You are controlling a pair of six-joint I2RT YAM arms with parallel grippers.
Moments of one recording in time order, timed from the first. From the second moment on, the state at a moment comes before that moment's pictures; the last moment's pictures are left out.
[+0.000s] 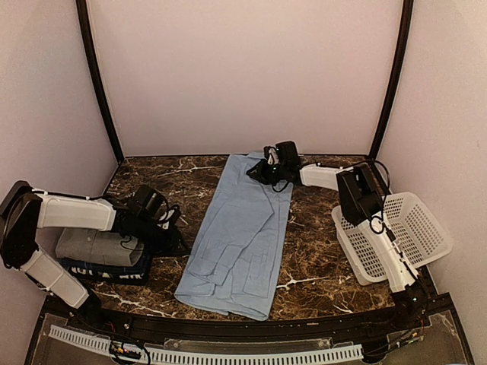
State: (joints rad) left arm -0.53 1.47 0.71 -0.34 0.43 -0.58; right arm 0.48 2.73 2.23 0.01 -0.50 0.76
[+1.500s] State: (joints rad) left arm -0.74 1.40 0.56 -0.15 0.41 -0.82; right arm 0.57 2.28 1.59 -0.11 -0.31 0.48
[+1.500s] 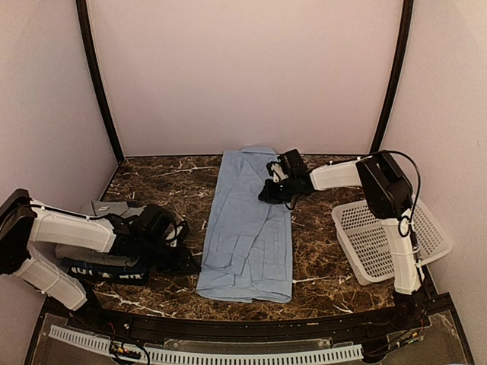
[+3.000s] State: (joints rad) left arm -0.72 1.49 0.74 -0.15 0.51 -0.71; right arm 0.87 1.40 0.63 -0.16 -0.26 0.74
